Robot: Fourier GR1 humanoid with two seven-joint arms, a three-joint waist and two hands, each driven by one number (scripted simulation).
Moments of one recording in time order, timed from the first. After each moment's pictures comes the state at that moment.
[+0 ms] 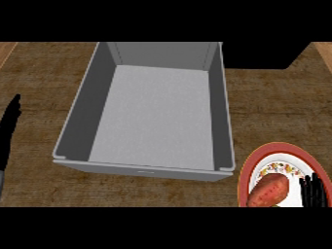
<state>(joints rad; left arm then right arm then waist) -0.11 0.55 -0.06 -1.30 0.01 0.28 0.05 0.42 -0.18 0.04 -1.40 -0.21 -0.11 -0.74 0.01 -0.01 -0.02</state>
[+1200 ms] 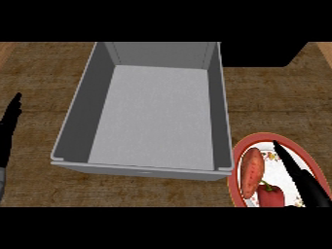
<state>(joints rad) -0.12 0.48 0.03 -1.28 -0.08 0.21 0.05 0.21 -0.38 0.14 -1.49 0.07 0.04 -0.11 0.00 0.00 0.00</state>
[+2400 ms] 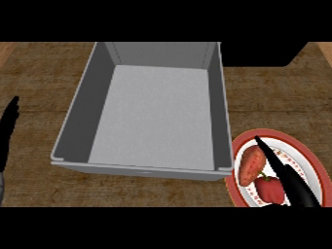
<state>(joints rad) -0.09 0.40 0.15 -1.33 -0.19 0.12 0.05 0.20 -0.25 0.14 -1.64 0.21 0.12 0.02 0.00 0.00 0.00</state>
